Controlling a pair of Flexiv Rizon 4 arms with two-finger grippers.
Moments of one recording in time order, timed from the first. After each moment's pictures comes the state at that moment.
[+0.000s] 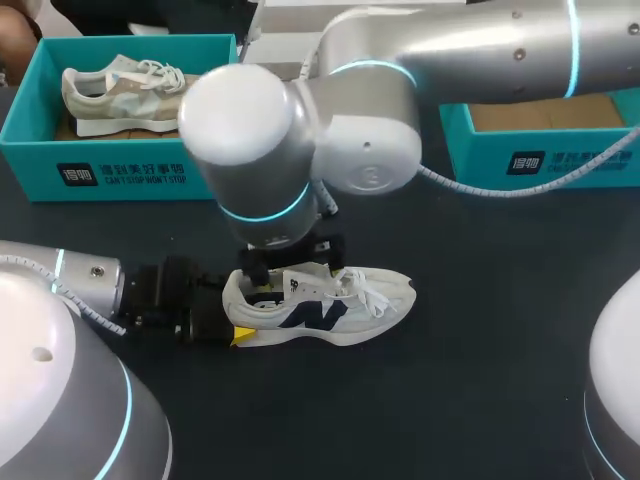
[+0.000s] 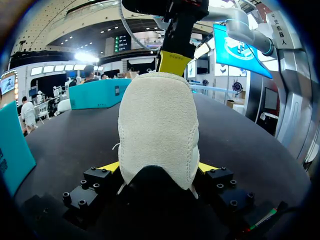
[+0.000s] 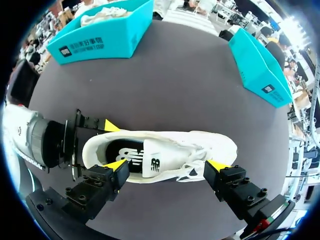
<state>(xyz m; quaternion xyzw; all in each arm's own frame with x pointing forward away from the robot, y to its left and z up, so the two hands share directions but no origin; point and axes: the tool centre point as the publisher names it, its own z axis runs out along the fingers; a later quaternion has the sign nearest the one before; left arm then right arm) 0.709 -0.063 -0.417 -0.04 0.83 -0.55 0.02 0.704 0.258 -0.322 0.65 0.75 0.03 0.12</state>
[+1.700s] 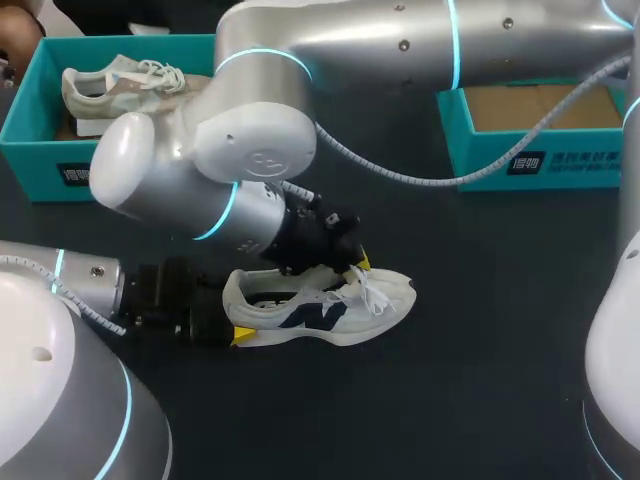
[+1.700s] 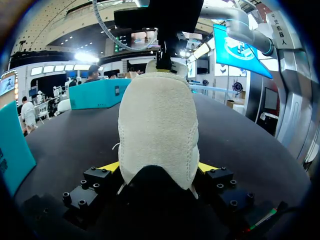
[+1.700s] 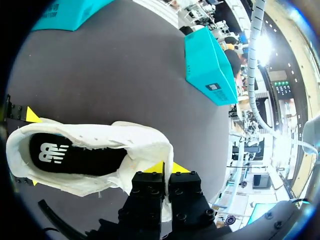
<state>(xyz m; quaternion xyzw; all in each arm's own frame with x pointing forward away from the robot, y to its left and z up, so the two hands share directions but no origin) 0.709 -0.063 -0.417 -0.04 0.83 -0.55 0.02 0.711 0.160 -0.304 0.62 0.69 -0.22 0.30</state>
